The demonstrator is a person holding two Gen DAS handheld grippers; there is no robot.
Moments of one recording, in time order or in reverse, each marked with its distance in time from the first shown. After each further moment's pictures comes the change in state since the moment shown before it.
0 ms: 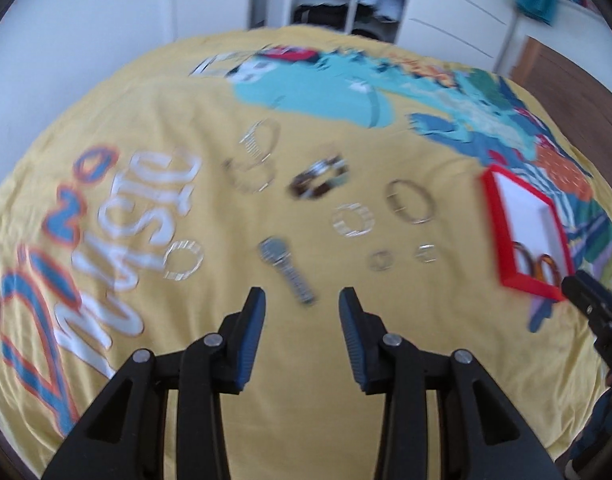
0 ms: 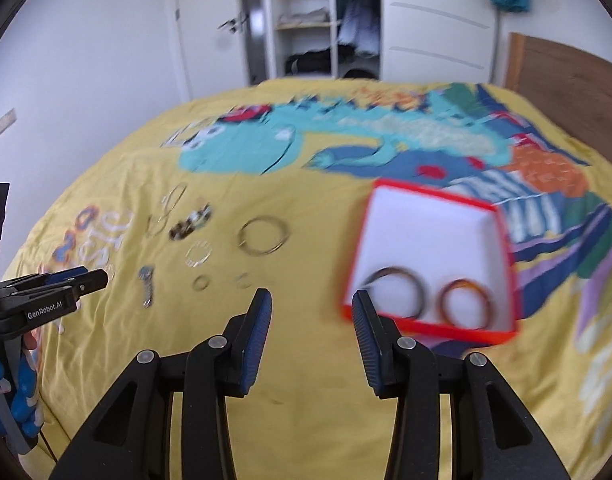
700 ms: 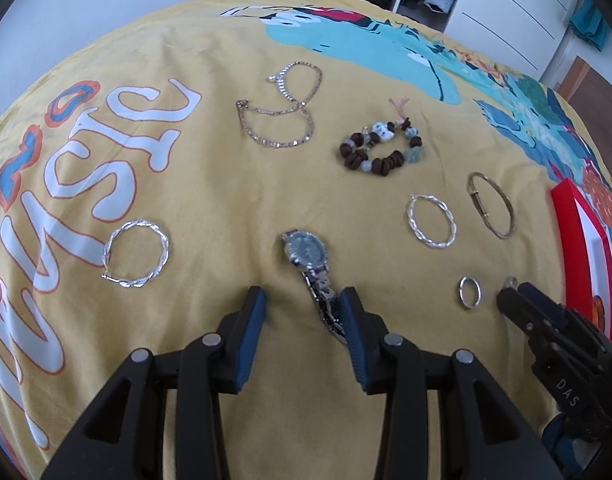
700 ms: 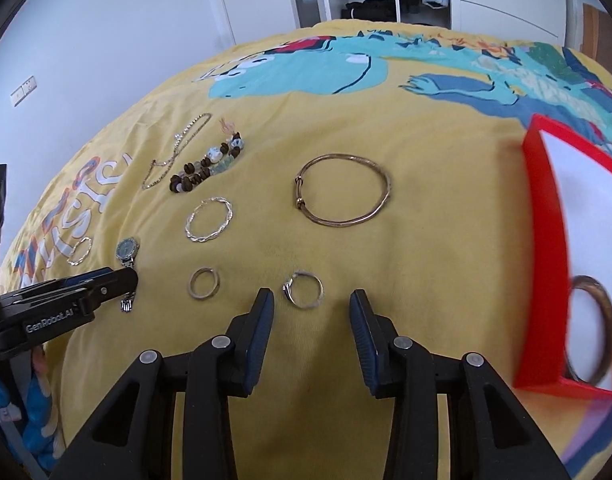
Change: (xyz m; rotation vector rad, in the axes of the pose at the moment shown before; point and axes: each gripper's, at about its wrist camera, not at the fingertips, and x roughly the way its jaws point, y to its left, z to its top) left arm 0.103 0.020 0.005 -0.127 0.055 0.034; right arm 0.161 0.041 0.000 -0.041 0.115 0.175
